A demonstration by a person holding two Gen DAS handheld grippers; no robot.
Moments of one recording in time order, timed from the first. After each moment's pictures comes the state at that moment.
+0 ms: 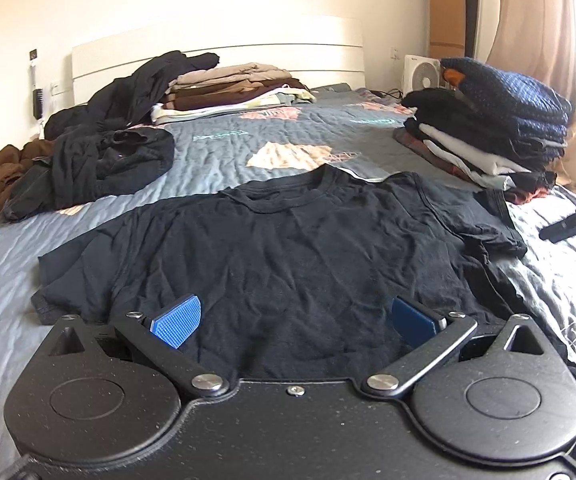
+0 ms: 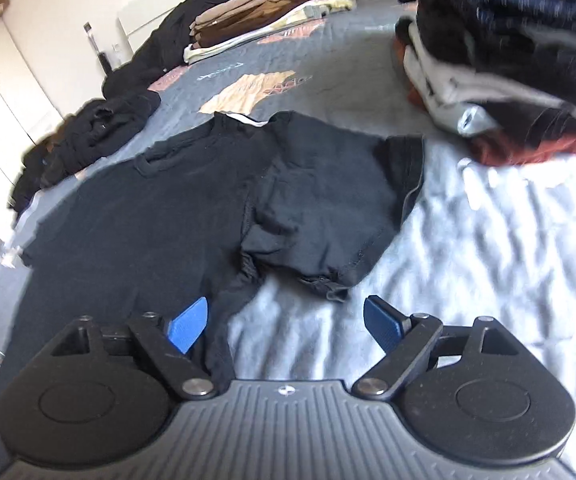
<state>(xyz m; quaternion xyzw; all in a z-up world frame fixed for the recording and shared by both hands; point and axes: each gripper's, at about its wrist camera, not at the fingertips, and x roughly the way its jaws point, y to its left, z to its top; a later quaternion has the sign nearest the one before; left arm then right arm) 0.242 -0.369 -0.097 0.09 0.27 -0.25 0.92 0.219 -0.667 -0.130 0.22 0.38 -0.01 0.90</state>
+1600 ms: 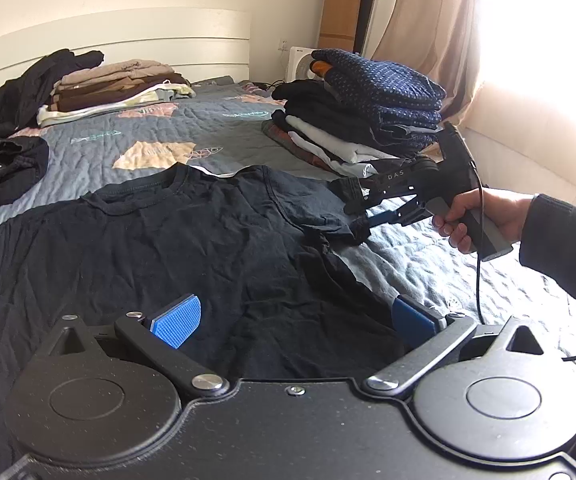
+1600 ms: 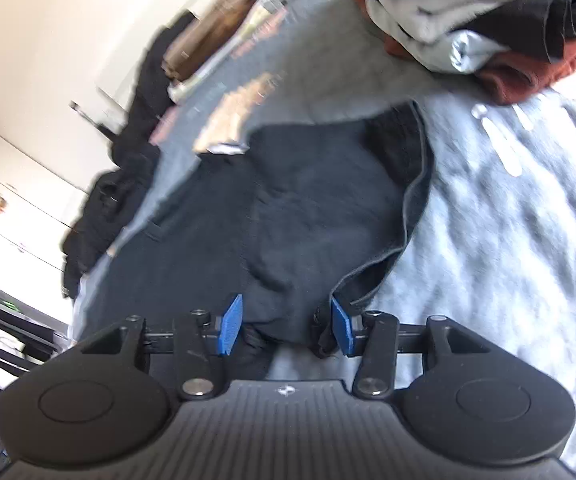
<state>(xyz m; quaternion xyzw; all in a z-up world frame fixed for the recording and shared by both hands) 0.178 -0.420 -0.080 0.08 0.29 -0.41 0.86 0.263 -0.724 -0.171 0.38 0.37 0.01 0.85</state>
